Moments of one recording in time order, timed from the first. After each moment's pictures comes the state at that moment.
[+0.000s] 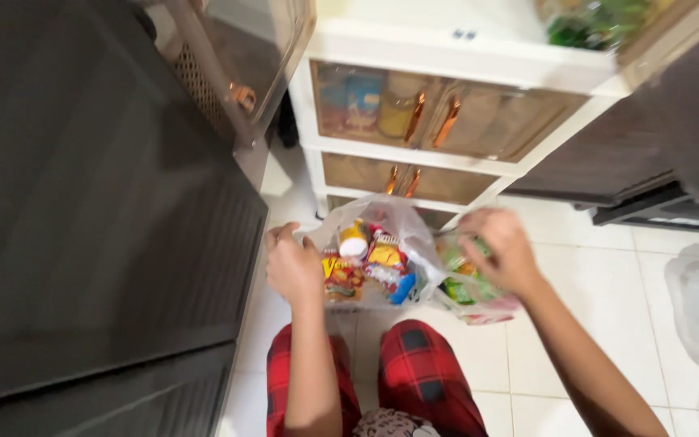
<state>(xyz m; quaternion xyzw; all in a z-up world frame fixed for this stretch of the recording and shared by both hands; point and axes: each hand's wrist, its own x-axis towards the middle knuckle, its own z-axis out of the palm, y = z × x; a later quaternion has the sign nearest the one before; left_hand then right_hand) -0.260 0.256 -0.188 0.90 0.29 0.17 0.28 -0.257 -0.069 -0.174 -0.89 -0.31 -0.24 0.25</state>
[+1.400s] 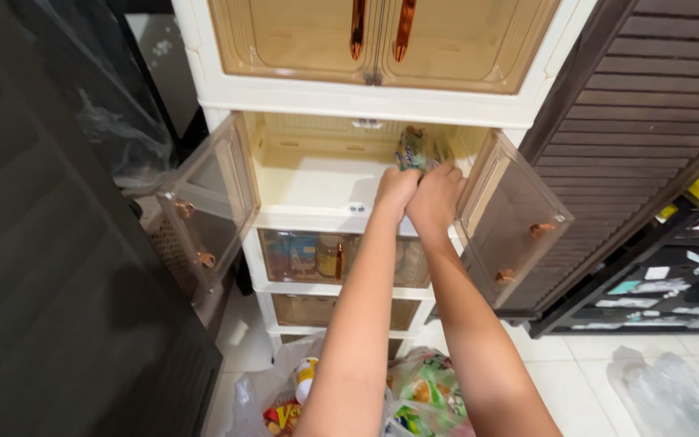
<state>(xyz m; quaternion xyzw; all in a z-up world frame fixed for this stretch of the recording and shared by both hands) 0.003 -0.011 0.000 0.71 -0.06 0.01 0.70 -0.057 -0.070 0.002 -0.87 0.15 -0.41 0.23</state>
